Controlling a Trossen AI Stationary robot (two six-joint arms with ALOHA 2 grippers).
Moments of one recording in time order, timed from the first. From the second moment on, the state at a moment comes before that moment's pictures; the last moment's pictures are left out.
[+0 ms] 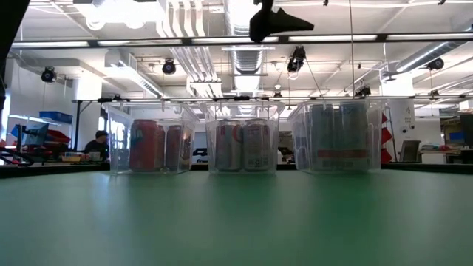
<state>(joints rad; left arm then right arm) -0.01 1.85 1.66 -0.18 0.03 -0.44 0.90 0.88 0.99 -1.57 -0.21 1.27</state>
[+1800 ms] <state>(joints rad) 0.09 1.84 1.92 -0.47 -0.01 -0.12 0.92 1.06 0.74 -1.28 -0.27 1.26</state>
